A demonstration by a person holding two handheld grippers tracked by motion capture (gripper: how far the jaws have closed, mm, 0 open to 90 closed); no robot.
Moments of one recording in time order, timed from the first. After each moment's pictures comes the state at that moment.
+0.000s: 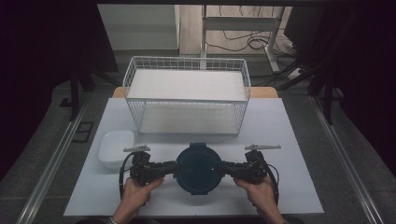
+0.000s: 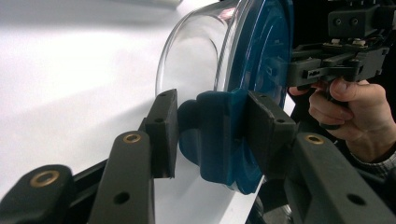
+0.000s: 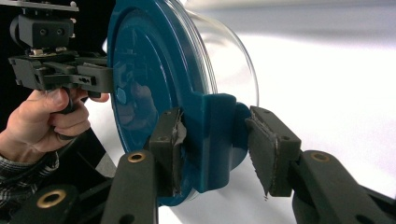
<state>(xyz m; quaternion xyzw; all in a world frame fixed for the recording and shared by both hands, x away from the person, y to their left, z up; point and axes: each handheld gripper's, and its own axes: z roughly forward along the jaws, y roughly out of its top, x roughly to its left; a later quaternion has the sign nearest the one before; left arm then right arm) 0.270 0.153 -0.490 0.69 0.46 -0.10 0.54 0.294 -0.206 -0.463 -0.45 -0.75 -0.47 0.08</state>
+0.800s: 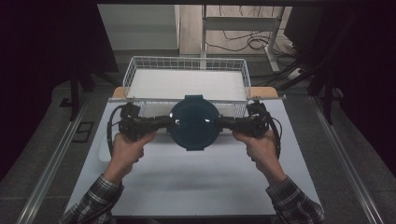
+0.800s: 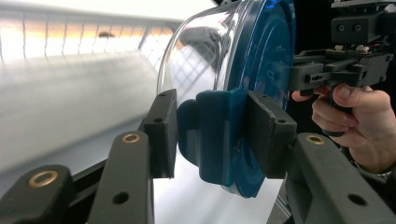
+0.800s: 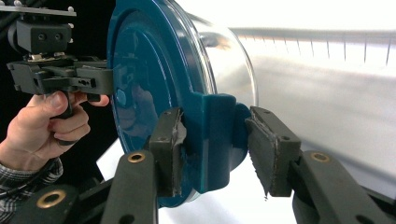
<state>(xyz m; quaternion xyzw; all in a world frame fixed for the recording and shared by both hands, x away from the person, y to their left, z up) 0.338 0.177 -0.362 0.69 0.44 -0.04 0.57 0.365 -0.182 -0.345 -0.41 -0.75 -0.52 0.04</state>
